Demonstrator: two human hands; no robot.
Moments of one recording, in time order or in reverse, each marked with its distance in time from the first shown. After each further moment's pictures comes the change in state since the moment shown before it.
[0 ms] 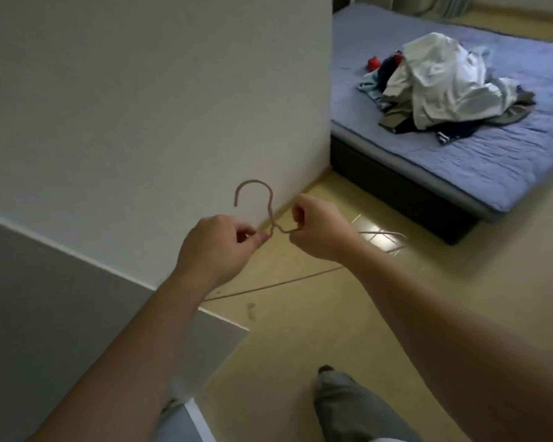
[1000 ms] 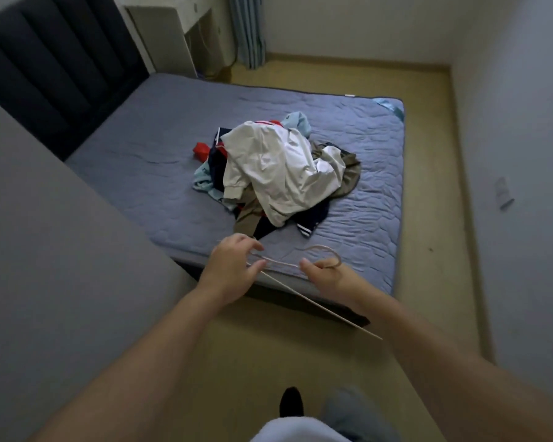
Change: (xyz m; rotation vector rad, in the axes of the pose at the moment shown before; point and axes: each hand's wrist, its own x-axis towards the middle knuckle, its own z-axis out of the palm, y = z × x) left_hand 0.680 0.393 0.199 -0.040 -0.297 0.705; right_hand 0.370 0.349 -0.433 0.244 0.248 0.610
